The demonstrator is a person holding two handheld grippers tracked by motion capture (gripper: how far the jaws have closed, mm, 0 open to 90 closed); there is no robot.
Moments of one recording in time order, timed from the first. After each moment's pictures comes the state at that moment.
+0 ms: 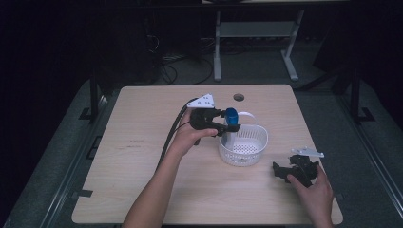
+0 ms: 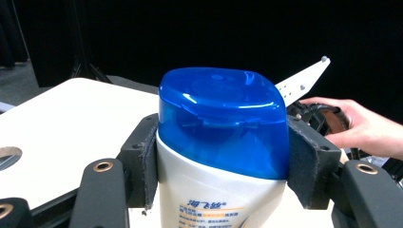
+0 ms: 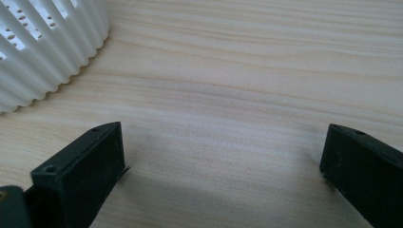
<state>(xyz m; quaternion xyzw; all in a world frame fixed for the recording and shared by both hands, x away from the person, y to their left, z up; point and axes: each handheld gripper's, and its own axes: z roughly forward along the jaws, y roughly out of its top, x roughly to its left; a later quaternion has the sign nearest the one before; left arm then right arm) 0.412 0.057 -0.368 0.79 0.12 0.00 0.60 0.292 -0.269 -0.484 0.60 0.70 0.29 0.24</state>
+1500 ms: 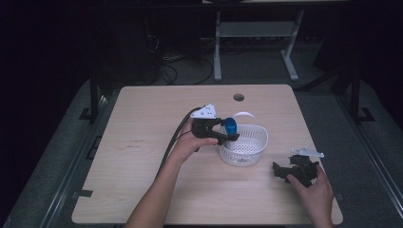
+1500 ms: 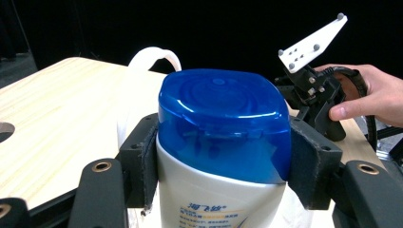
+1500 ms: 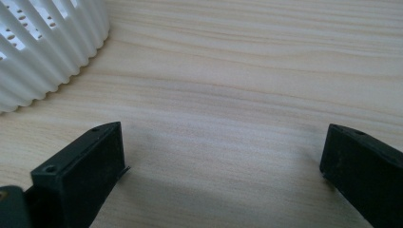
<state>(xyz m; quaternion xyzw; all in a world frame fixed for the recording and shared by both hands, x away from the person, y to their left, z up) 0.406 0.055 -0.399 0.81 0.11 0.01 0.58 0.292 -0.269 -0.484 0.60 0.70 0.29 0.24</state>
